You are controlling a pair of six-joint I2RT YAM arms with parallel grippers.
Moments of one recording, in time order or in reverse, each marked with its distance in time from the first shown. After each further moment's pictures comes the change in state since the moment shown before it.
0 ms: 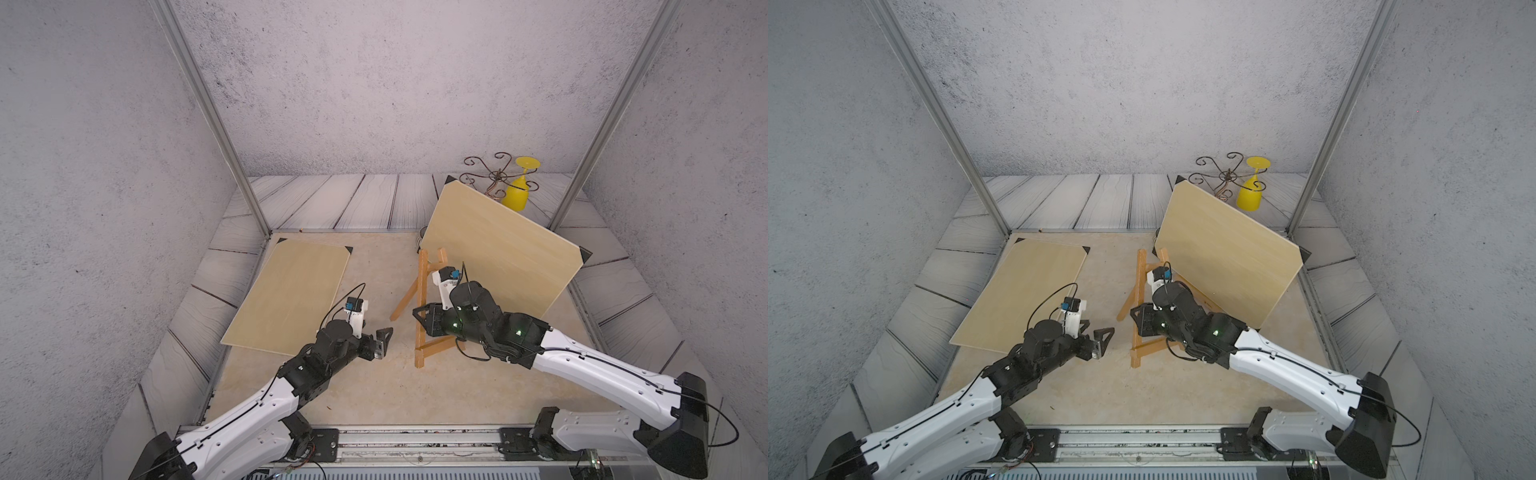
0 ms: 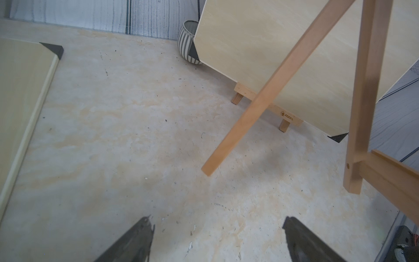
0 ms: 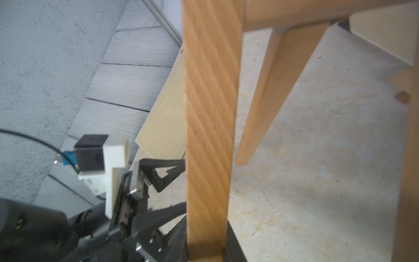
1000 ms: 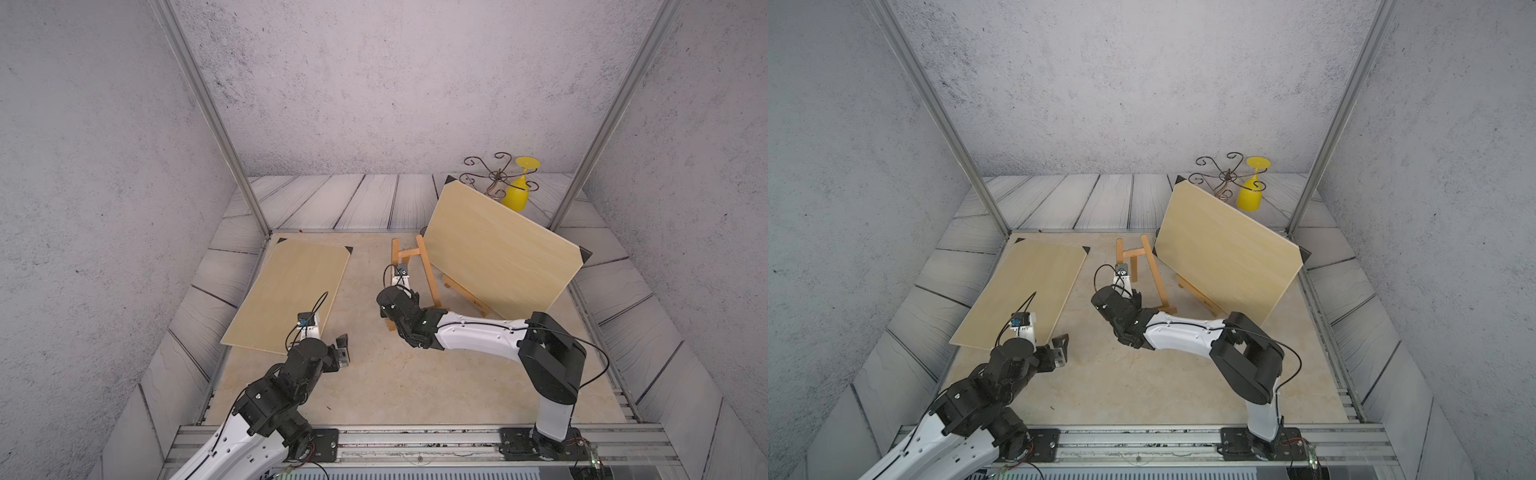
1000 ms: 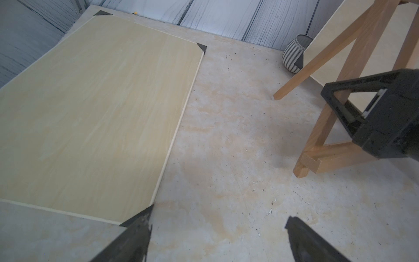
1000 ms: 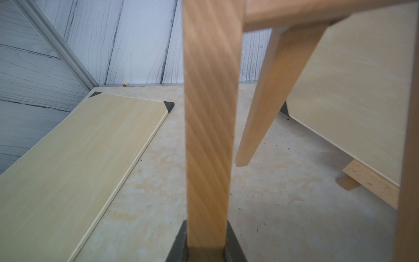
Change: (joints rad) left arm 0.027 -0.336 0.088 -0.612 -0.386 -0.138; right arm 0.060 0.655 0.217 0.414 0.594 -0.189
